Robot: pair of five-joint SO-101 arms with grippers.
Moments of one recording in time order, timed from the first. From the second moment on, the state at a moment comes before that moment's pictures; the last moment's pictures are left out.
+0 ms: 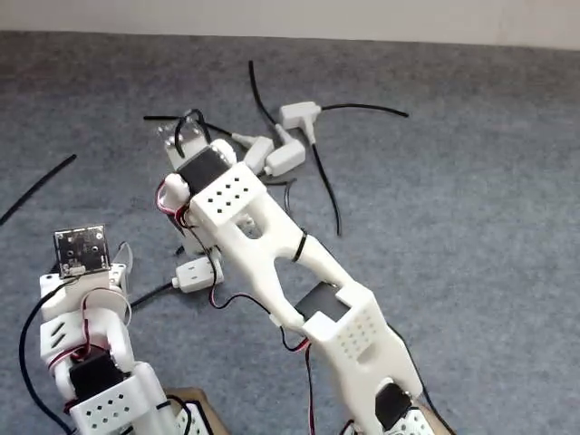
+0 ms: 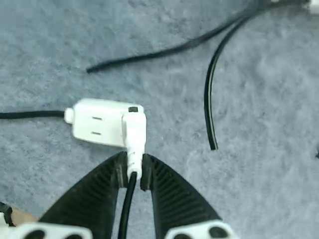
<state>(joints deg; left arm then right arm) -34.9 -103.0 94.7 46.5 -18.4 -49.9 34.4 -41.7 100.0 -15.0</state>
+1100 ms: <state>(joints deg) -34.9 -103.0 96.2 45.9 -18.4 -52.5 26.5 -33.3 99.0 -16.5</state>
